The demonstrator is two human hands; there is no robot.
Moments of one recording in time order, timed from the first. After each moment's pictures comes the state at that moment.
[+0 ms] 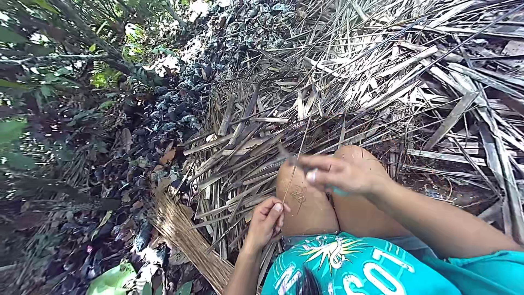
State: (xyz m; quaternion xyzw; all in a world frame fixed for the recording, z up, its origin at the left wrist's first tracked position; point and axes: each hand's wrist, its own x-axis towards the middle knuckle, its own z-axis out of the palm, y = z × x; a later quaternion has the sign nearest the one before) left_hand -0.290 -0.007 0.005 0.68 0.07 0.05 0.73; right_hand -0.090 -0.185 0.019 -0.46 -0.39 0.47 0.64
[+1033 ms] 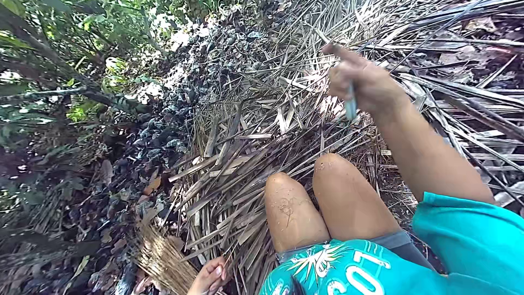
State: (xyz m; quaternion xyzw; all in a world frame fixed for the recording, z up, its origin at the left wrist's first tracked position) left_hand -0.425 0.119 -0.024 0.56 0.11 -0.13 0.81; right_hand 0.066 -0.239 0.080 -0.45 -0.40 0.18 0.78
